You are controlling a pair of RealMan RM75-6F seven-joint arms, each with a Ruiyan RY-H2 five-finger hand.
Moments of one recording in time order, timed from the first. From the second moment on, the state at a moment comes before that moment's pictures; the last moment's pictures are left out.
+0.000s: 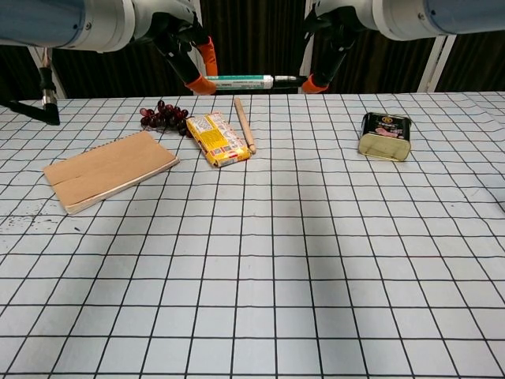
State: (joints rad) left arm -1.20 -1.41 -0.41 -1.85 0.16 1.21 0.72; right arm 1.19 -1.37 0.43 -1.91 -0.14 1.27 -0.82
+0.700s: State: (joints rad) left arm -1.21 -1.43 -0.41 -1.84 0.17 1.22 0.72; right arm 1.20 -1.39 0.43 -1.89 -0.13 1.28 -0.82
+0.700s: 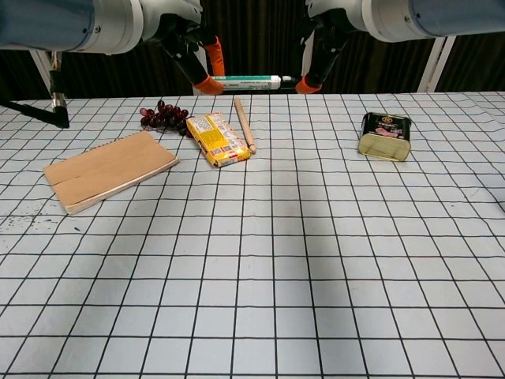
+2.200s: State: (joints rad) left arm -1.17 -1.41 -0.39 -1.86 0.21 1.21 0.68; right arm 1.20 -1.37 0.42 -1.89 -0.15 1.28 -0.81
